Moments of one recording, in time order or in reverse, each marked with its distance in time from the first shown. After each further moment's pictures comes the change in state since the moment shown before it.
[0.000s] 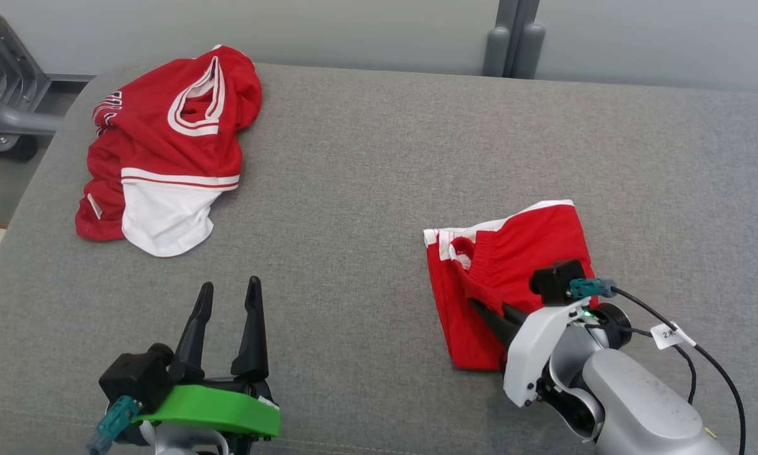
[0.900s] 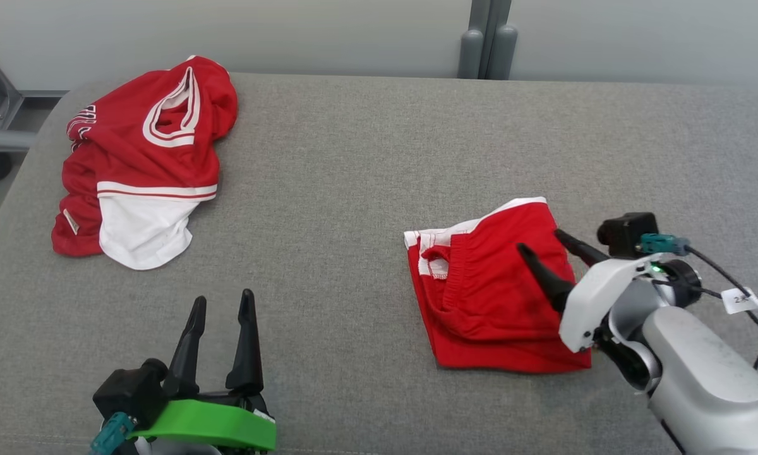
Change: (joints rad) left arm 0.048 0.002 0.017 -0.032 0.000 0.016 0.000; right arm -0.055 -0.095 -0.084 -0.031 -0.010 -0.028 -0.020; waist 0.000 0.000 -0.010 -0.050
